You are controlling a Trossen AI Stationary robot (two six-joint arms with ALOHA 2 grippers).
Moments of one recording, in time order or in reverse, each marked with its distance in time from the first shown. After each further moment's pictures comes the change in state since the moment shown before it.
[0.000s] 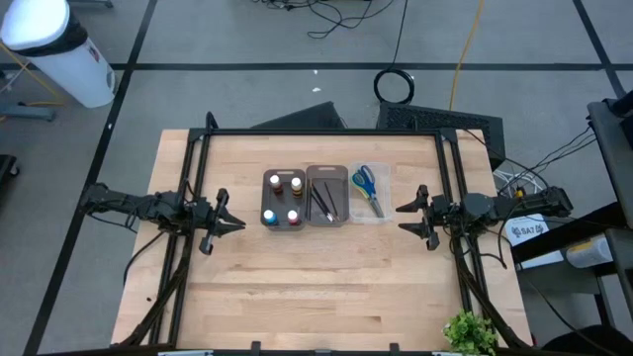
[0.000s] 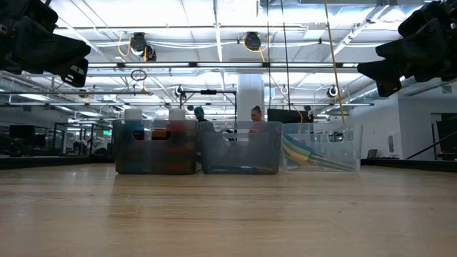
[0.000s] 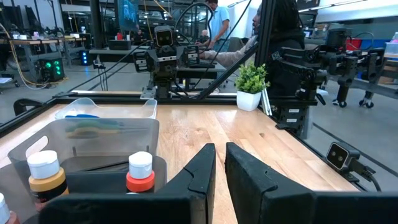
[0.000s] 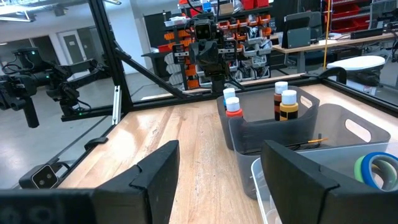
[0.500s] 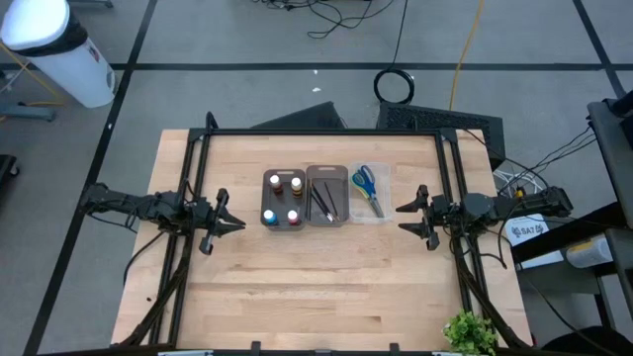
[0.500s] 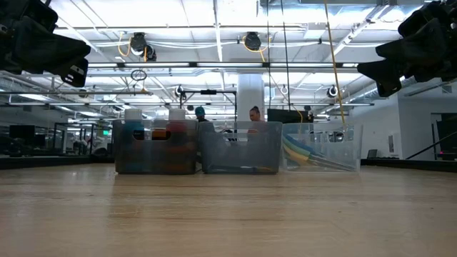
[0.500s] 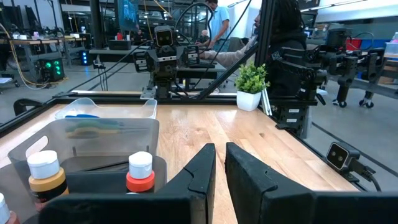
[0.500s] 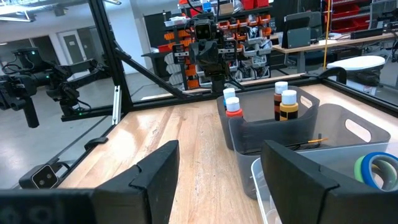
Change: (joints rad) left arm 0.000 0.000 0.000 0.000 0.000 0.000; right arm 0.000 0.000 0.000 0.000 0.000 0.000
